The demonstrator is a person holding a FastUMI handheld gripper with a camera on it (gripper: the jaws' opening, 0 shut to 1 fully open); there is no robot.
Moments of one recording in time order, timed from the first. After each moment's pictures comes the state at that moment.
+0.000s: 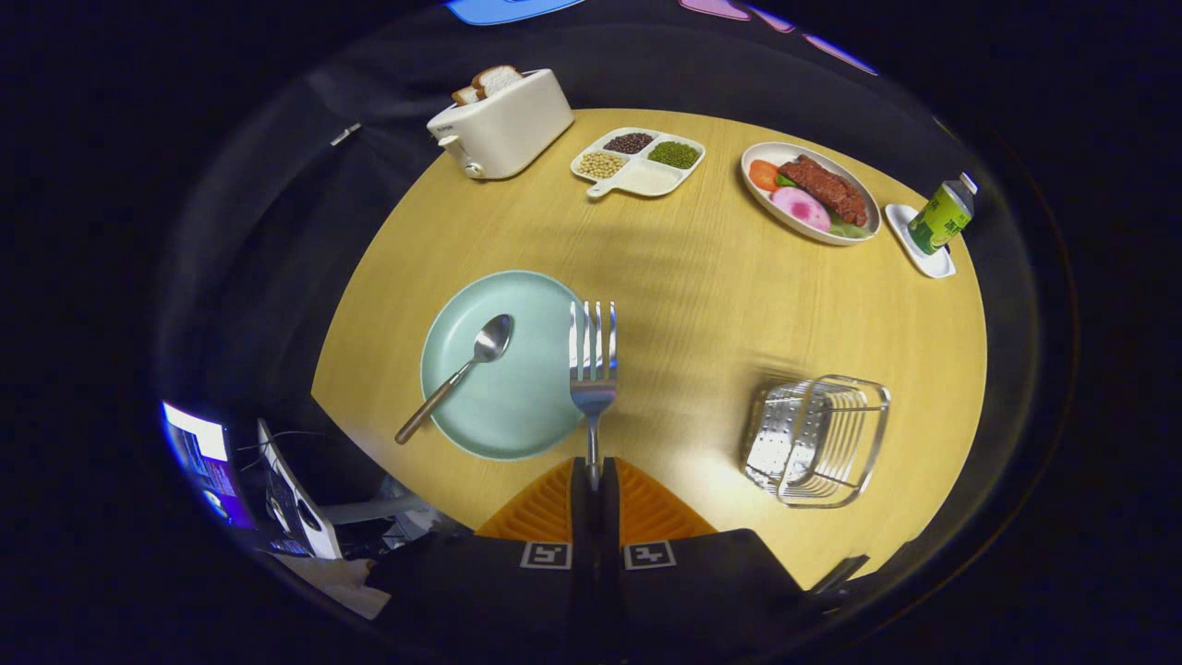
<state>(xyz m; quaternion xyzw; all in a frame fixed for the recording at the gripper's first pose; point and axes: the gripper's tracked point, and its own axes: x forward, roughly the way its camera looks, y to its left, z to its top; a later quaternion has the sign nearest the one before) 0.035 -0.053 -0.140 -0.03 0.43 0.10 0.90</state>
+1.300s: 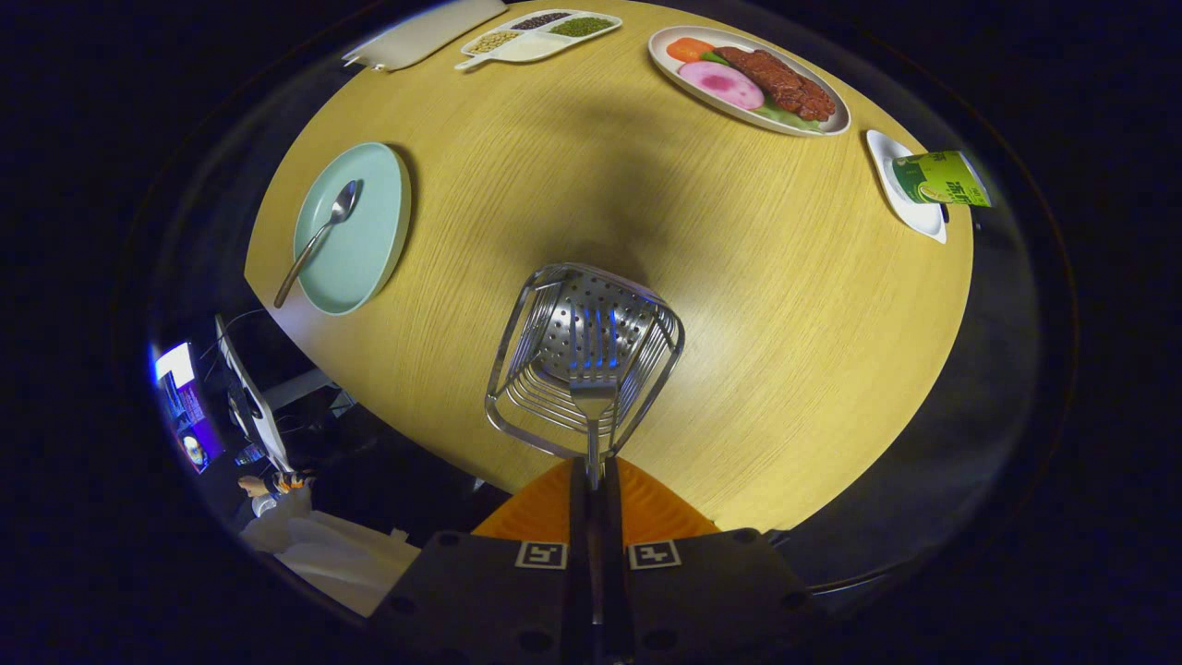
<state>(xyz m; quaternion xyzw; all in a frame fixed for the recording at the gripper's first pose) 0.021 -0.211 -0.164 -0.14 0.64 0.07 0.75</state>
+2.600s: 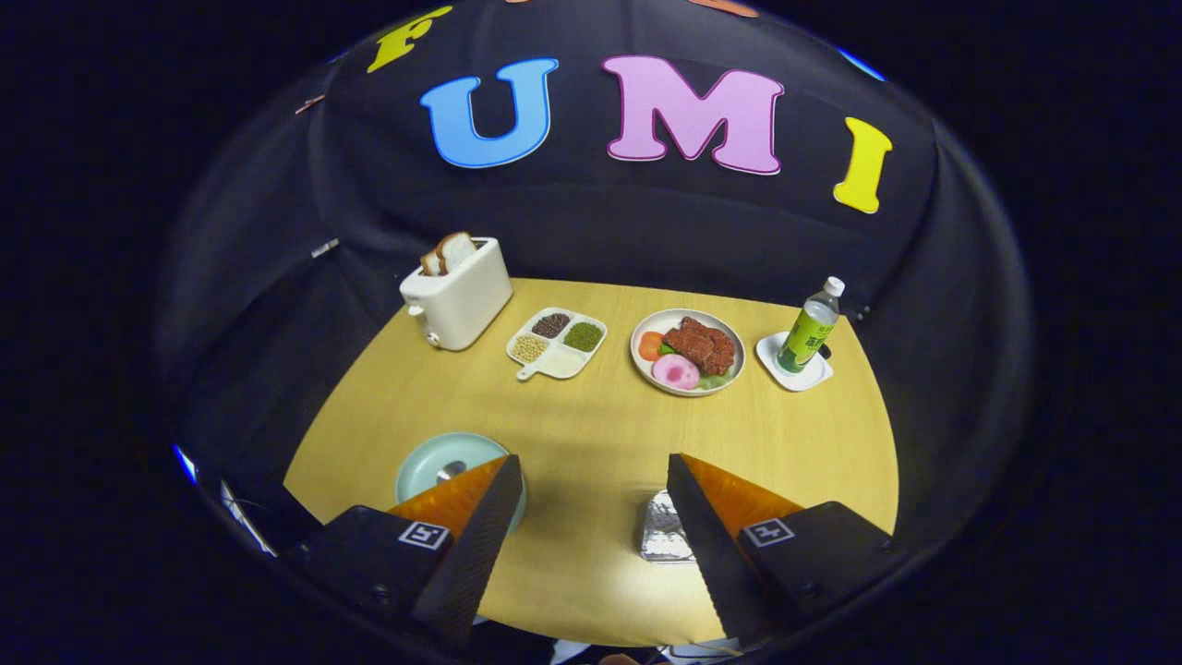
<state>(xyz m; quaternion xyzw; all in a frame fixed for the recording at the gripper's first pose) 0.047 -0.072 -0.010 0.00 0.16 0.00 0.99</state>
